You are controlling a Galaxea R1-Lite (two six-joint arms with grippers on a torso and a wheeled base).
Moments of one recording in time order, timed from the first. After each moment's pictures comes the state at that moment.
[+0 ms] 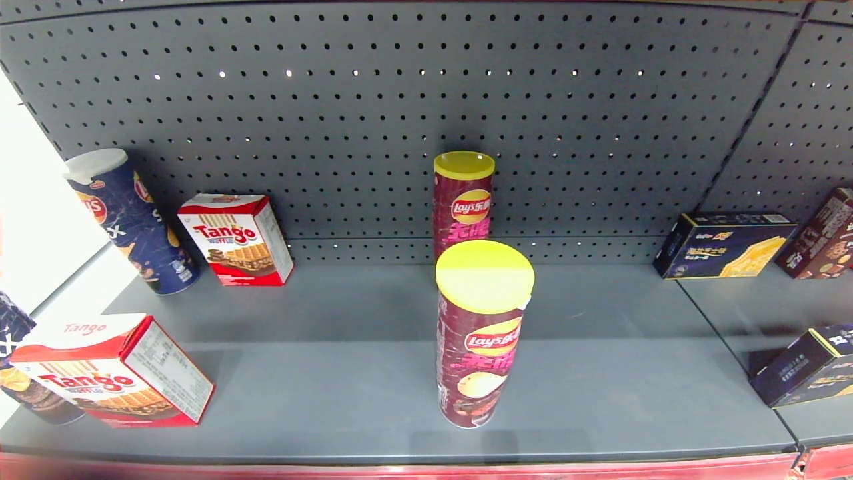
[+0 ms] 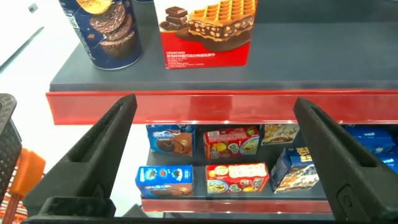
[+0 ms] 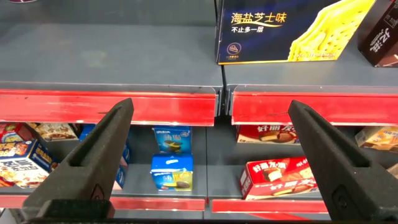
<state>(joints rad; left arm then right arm) 0.00 0.00 0.00 0.00 0.02 0.00 0.00 0.01 0.00 0.00 0.02 -0.01</state>
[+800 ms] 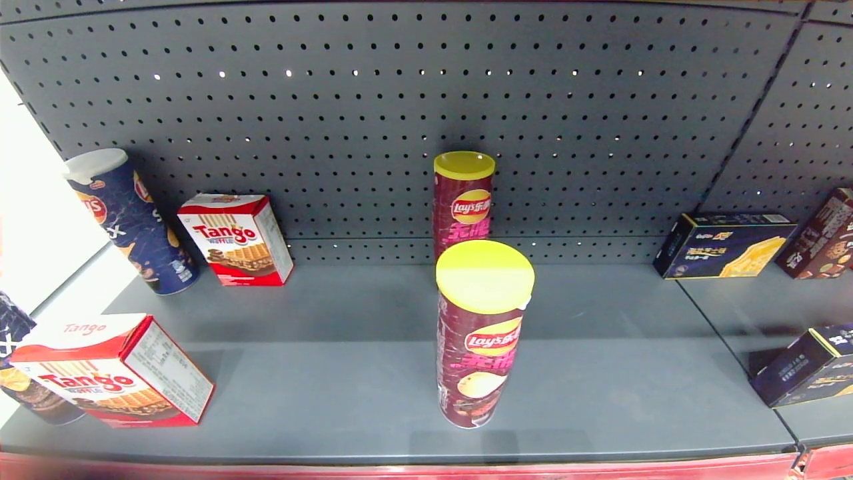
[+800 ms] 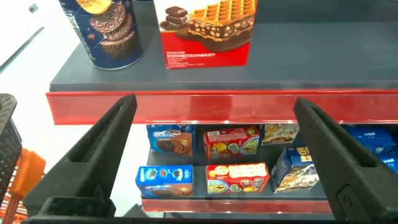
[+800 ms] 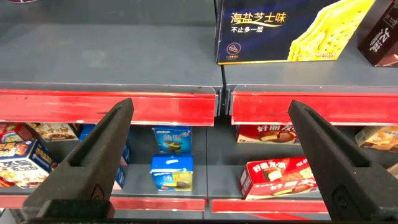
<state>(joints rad) 0.00 0.00 0.00 0.00 0.02 0.00 0.00 0.01 0.00 0.00 0.01 -0.01</state>
